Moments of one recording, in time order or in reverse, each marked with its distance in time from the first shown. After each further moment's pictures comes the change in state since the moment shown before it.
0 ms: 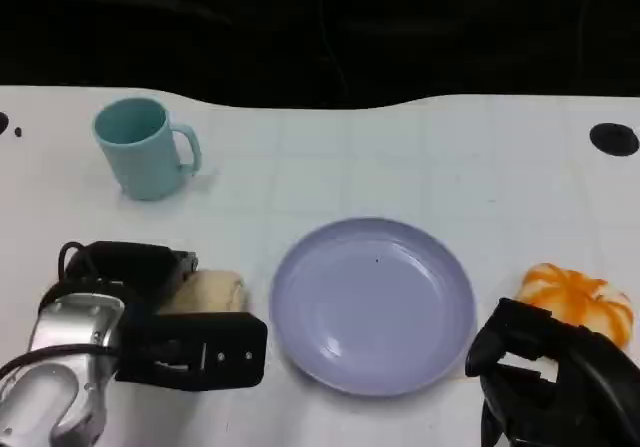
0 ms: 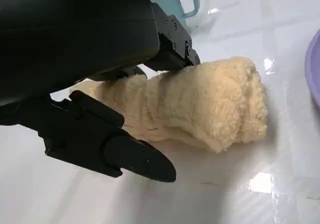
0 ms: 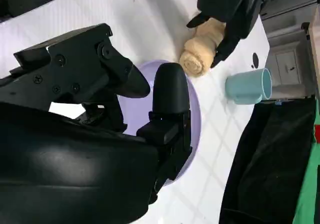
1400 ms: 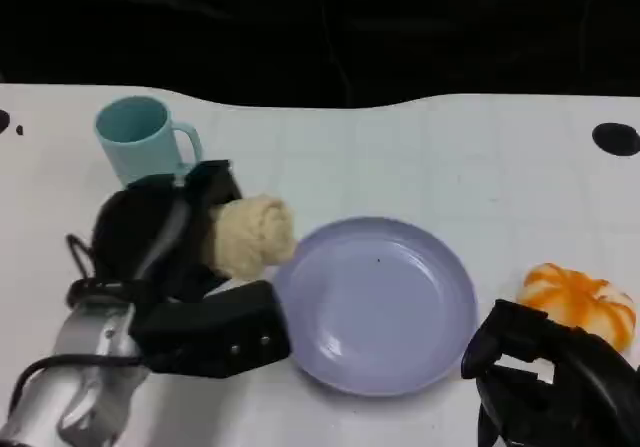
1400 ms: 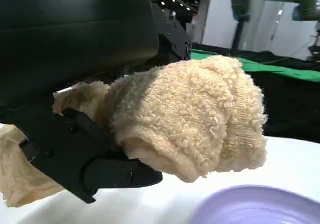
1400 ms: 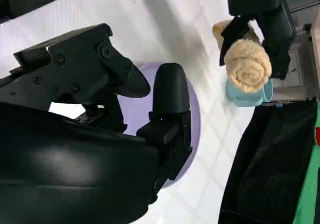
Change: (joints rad) left arm 0.008 -0.106 0.061 -0.046 -0.264 -0.201 0.550; right arm 0.006 -0.001 0.013 -0.013 -0.013 0.001 -0.010
